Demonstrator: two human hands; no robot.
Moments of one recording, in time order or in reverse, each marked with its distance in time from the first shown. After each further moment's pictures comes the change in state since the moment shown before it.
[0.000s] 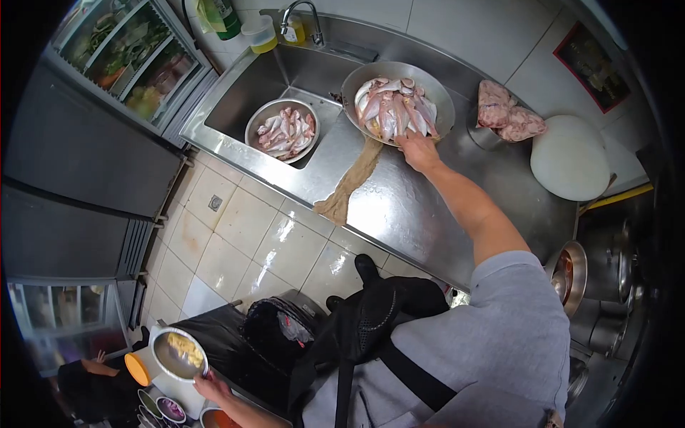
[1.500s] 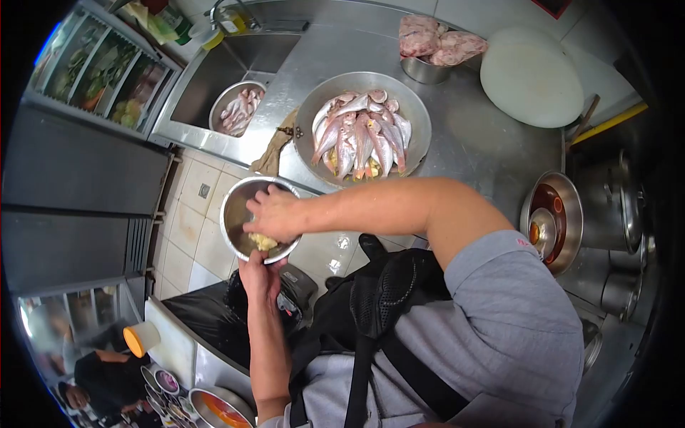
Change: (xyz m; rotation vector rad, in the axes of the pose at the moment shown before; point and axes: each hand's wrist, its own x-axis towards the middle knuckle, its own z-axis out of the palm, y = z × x) left_hand -0.403 0.002 0.171 0.071 -1.073 -0.401; right_hand -0.198 -0.202 -0.132 0.229 -0.270 -0.797
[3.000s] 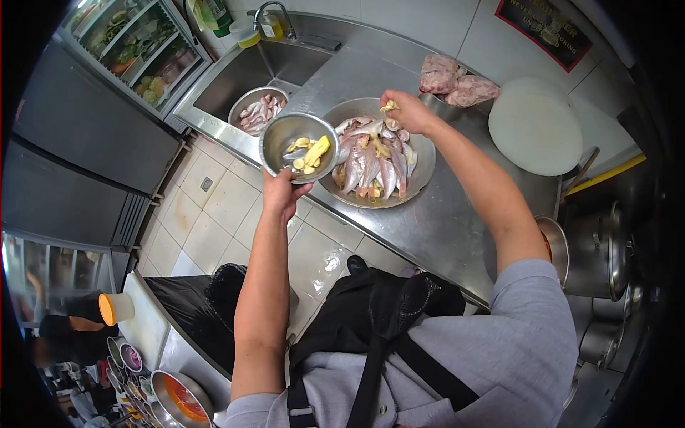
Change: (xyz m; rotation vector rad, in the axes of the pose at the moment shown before) left_hand 0.085 0.026 0.120 0.083 -0.229 0.109; right_hand -0.170 0.240 -0.075 0.354 0.455 0.564
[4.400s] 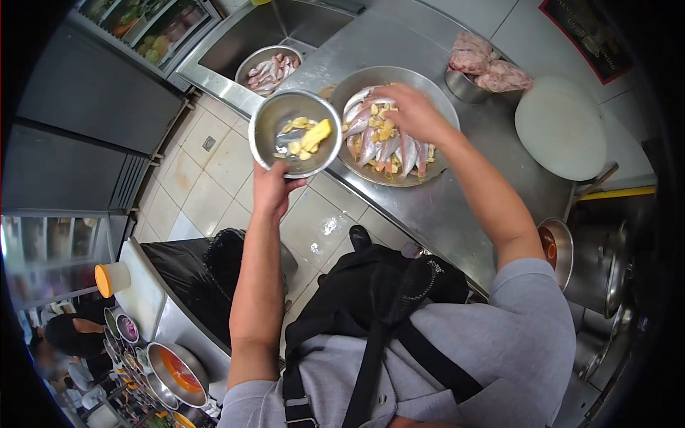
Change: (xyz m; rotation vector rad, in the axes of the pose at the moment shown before) left_hand -0.029 -0.003 -0.044 0.001 0.107 0.027; right_hand -0.021 -0.051 0.057 -0.030 -0.019 -0.192
